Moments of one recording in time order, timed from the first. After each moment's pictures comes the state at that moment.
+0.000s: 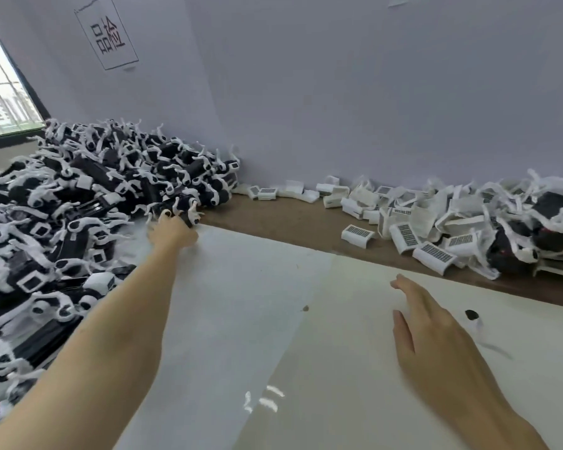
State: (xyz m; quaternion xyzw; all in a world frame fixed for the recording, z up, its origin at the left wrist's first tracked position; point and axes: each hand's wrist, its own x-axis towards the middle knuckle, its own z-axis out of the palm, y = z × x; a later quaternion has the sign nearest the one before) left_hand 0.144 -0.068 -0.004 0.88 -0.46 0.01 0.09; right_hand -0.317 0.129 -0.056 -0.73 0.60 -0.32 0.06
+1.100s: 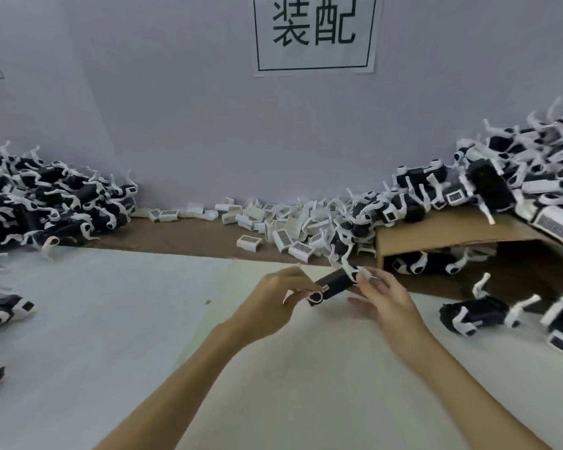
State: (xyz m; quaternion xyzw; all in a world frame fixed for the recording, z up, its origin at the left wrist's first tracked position) left_hand -0.199 0.134 -0.008 0.29 -0.88 -0.16 0.35; right_hand -0.437 0.180 -0.040 -0.38 0.48 -0.65 0.46
